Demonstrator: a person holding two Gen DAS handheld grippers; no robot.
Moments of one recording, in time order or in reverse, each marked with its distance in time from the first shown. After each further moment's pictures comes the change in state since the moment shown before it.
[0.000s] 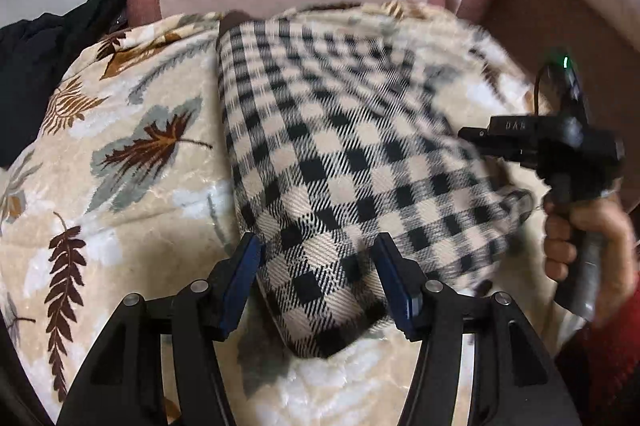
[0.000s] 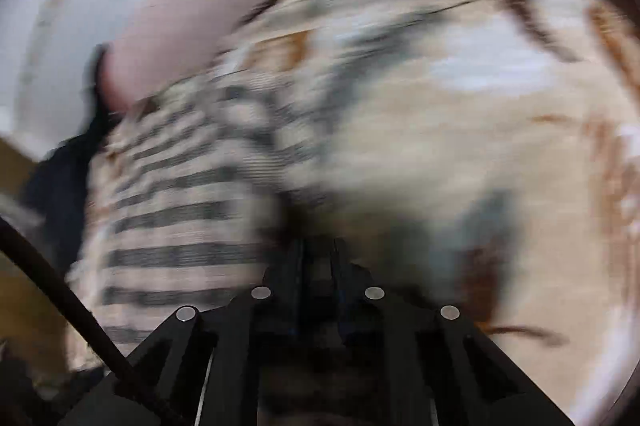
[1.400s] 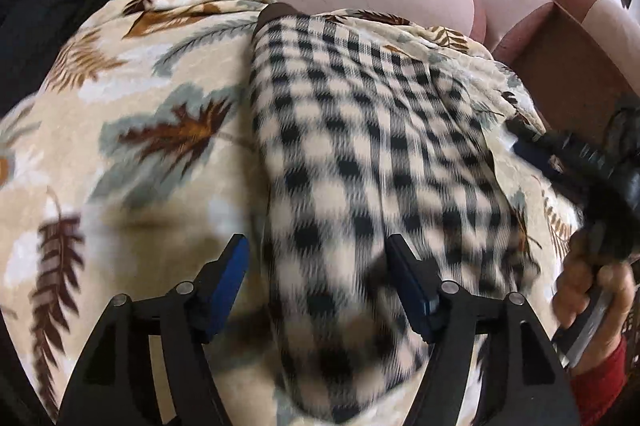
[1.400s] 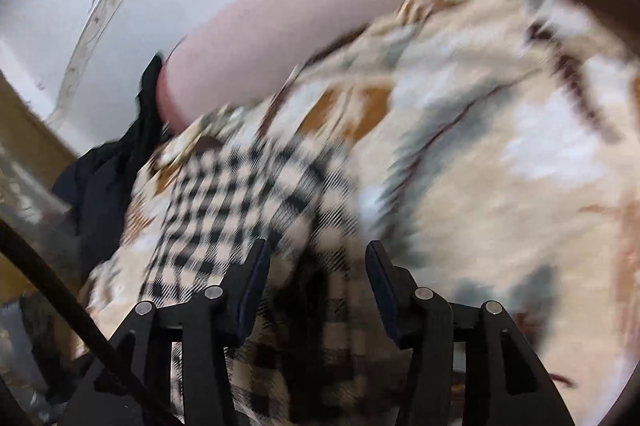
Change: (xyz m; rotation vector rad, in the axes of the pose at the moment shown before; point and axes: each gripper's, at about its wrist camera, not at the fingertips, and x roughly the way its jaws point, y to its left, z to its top) left arm 0.022 0.046 0.009 -0.188 0.021 -0.033; right arm -0.028 0.069 0.006 -0.115 -0.189 0.167
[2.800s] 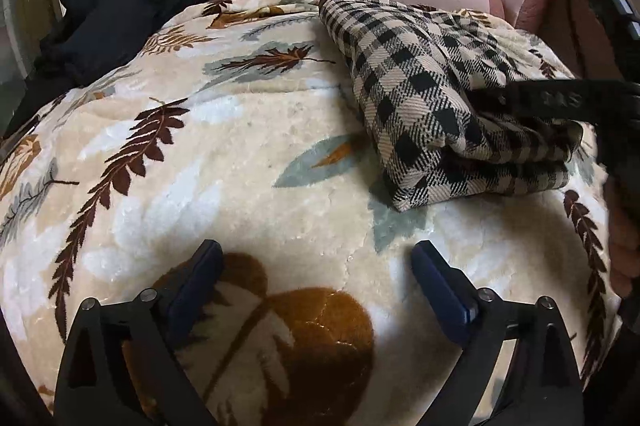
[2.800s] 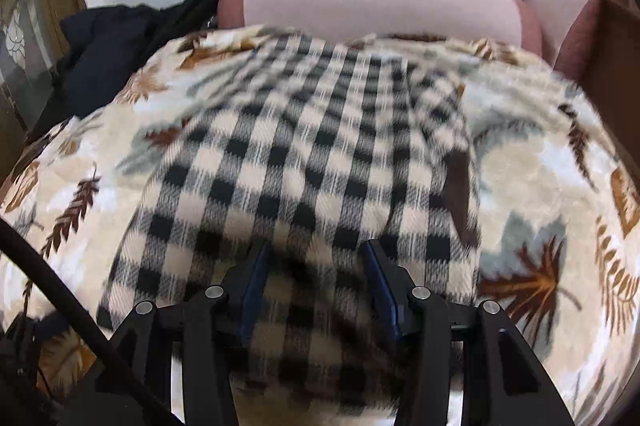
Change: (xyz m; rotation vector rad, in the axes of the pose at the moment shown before) left arm -0.032 0.022 -0.130 0.105 -0.139 0.257; right arm 0.002 0.098 -0.122 -0.434 0.156 -0.132
